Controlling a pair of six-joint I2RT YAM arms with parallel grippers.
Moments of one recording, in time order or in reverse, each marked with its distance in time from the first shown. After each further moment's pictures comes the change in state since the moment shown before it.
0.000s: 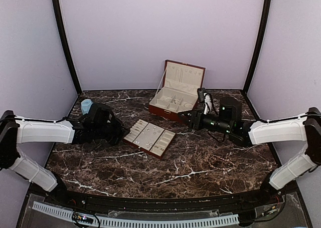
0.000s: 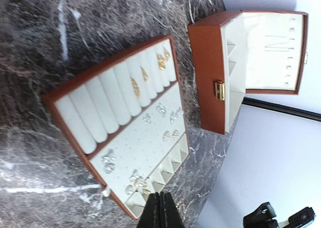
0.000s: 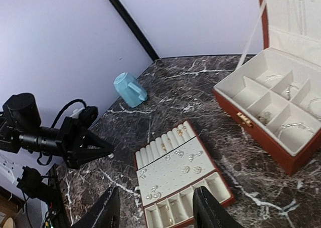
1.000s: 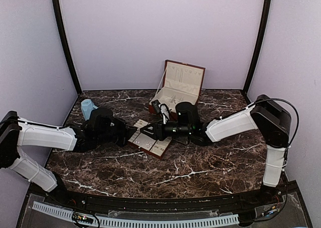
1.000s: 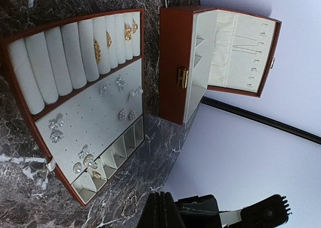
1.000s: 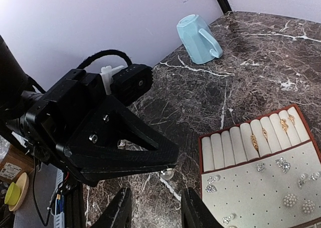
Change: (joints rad) left arm -0.109 0.018 -0.071 0.293 -0.058 -0.268; right arm 0.197 0.530 0.396 0.071 -0.186 -0.038
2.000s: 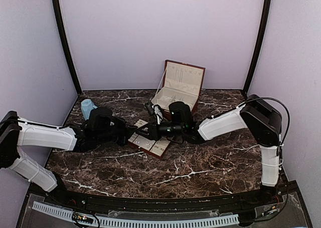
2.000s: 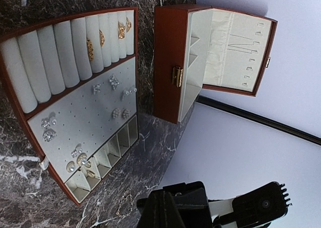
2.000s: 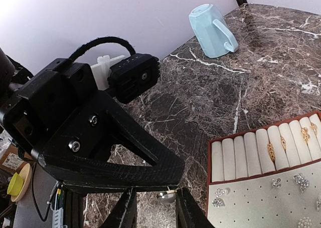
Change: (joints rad) left arm 0.000 0.000 0.000 0.024 0.023 -0.010; right arm 0.000 0.117 0.122 -0.020 -0.088 -0.016
